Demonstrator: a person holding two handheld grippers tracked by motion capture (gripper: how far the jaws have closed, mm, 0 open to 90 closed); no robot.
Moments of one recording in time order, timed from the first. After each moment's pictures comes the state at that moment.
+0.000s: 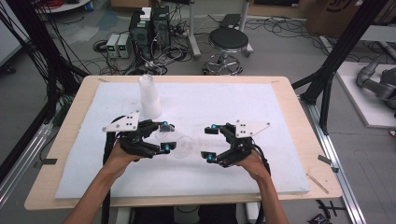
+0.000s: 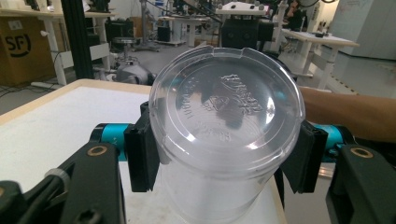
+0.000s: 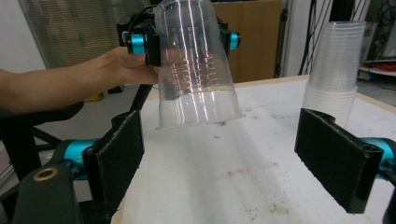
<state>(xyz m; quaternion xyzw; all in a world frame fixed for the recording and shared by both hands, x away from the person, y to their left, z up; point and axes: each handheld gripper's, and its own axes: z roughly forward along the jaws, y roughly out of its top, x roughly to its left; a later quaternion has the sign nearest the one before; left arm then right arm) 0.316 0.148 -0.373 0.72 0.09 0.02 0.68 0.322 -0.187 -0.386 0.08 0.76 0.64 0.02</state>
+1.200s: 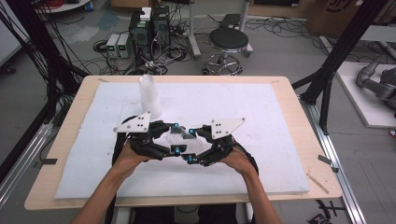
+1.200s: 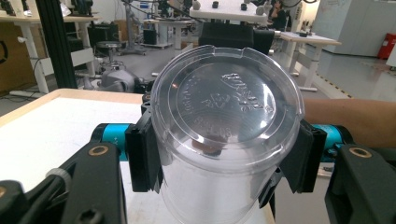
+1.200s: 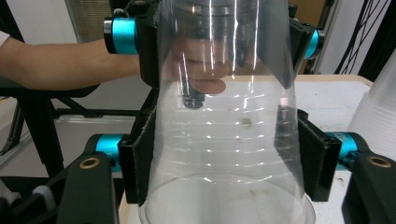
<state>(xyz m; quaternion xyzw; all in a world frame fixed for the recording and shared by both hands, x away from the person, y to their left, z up) 0.313 0.124 -0.368 0.72 0.06 0.01 0.69 0.326 -0.134 -0.380 0.01 0.80 0.61 0.00</state>
